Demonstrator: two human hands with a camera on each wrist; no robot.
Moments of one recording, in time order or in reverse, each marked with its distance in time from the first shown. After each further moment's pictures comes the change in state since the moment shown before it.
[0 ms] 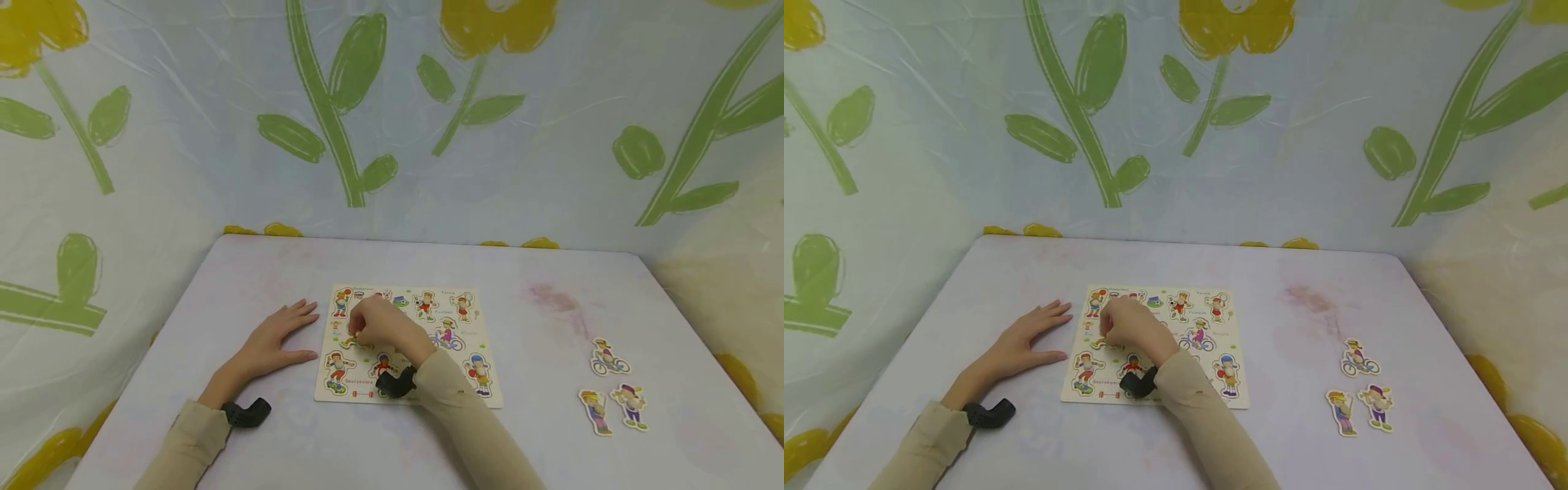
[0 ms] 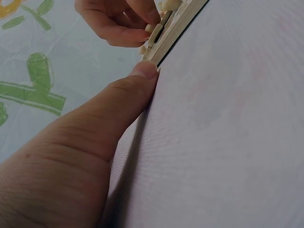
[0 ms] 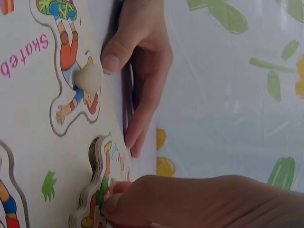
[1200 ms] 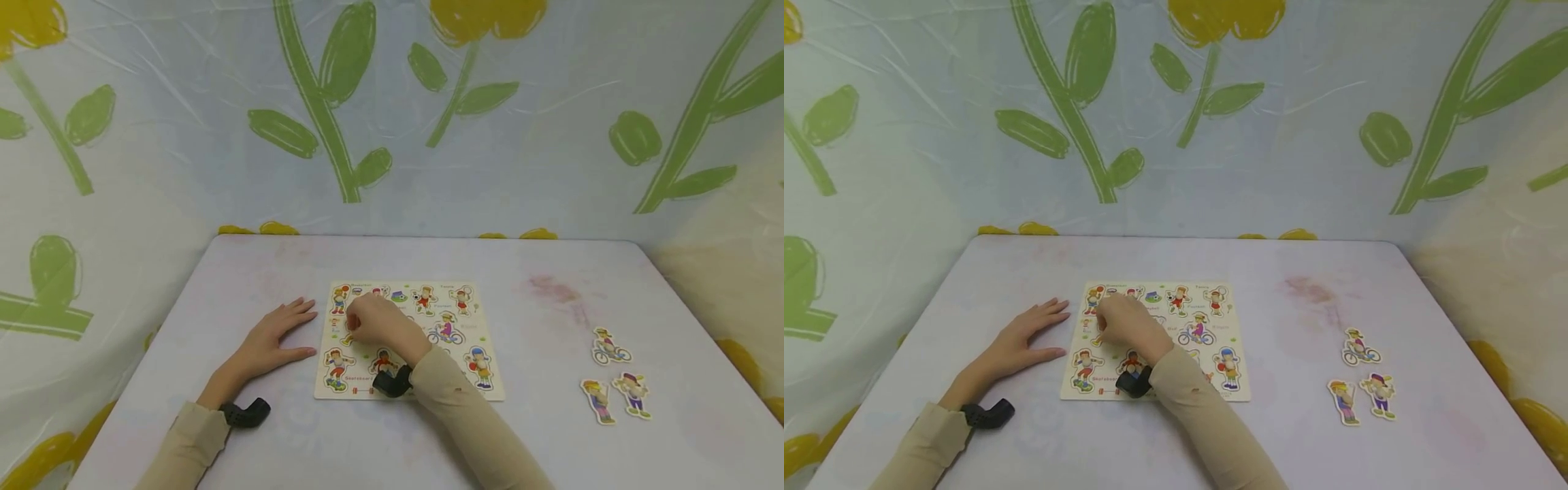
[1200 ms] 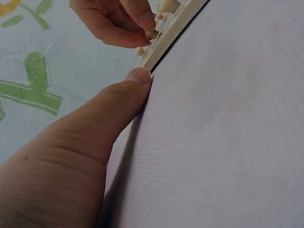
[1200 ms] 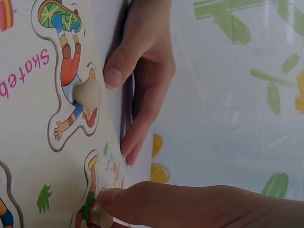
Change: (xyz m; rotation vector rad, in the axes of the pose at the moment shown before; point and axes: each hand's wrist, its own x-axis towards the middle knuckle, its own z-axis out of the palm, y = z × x) left_hand 0.001 0.001 0.000 -0.011 0.020 0.018; right_hand 0.000 -0.004 0.005 -0.153 0.040 -0.001
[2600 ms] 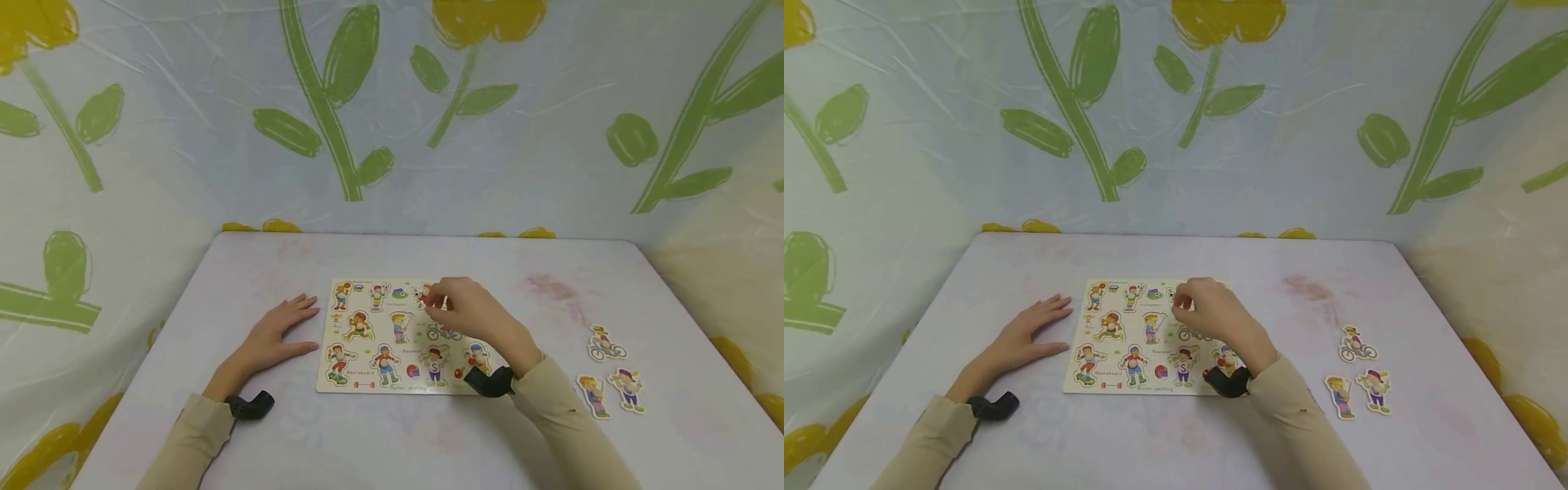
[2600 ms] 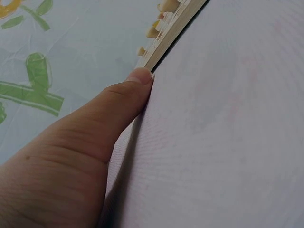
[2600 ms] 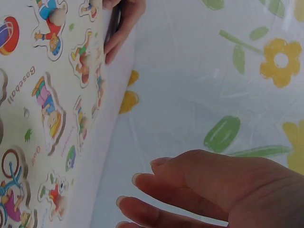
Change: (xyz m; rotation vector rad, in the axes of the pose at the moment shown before) left_hand -0.003 -0.001 0.003 0.020 0.000 -0.022; right_hand -0.108 0.050 -0.078 0.050 0.201 0.038
